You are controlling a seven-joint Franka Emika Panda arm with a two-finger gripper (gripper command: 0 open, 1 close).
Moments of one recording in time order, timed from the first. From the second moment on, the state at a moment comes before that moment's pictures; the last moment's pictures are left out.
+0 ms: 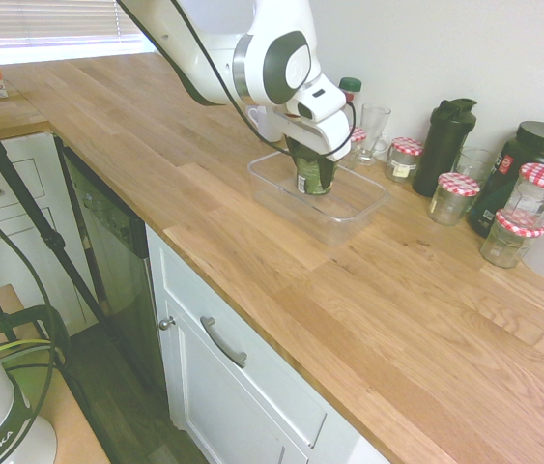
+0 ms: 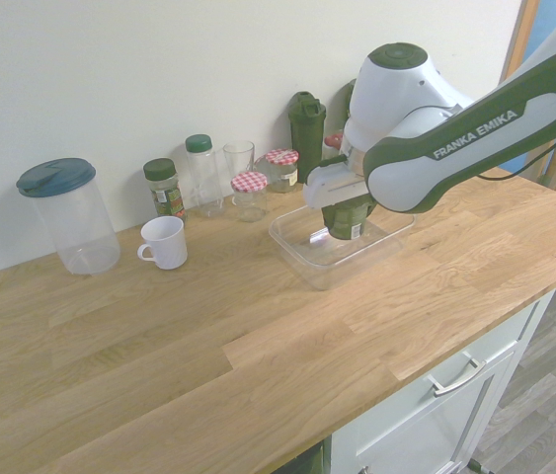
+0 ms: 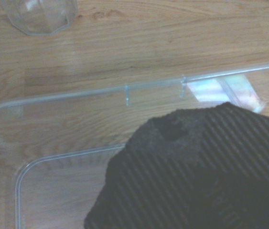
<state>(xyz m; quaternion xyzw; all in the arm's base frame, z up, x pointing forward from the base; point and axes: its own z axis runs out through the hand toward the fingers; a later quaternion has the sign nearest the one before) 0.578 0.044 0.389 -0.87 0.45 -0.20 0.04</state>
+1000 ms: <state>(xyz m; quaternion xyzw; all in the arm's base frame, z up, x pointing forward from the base) 0.629 0.035 0.353 -0.86 0.47 -0.19 0.04</state>
